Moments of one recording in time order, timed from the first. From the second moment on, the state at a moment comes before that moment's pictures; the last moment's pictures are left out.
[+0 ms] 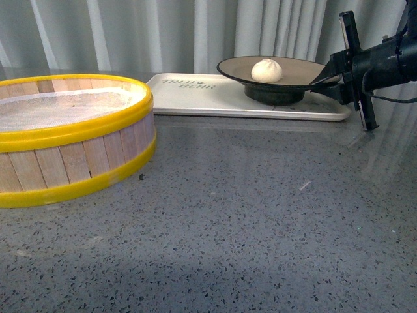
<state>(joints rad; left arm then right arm) 0.00 0.00 0.03 0.00 0.00 0.00 0.02 2.15 1.67 0.07 -0.45 1.24</state>
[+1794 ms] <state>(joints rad) 0.00 0.00 0.03 0.00 0.00 0.00 -0.45 0.62 0.03 0.58 -0.45 0.02</state>
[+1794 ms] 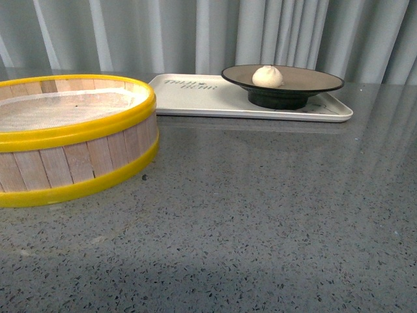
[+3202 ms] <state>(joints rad) 0.00 0.00 0.03 0.00 0.00 0.00 0.00 0.00 0.01 0.00 0.00 0.00</state>
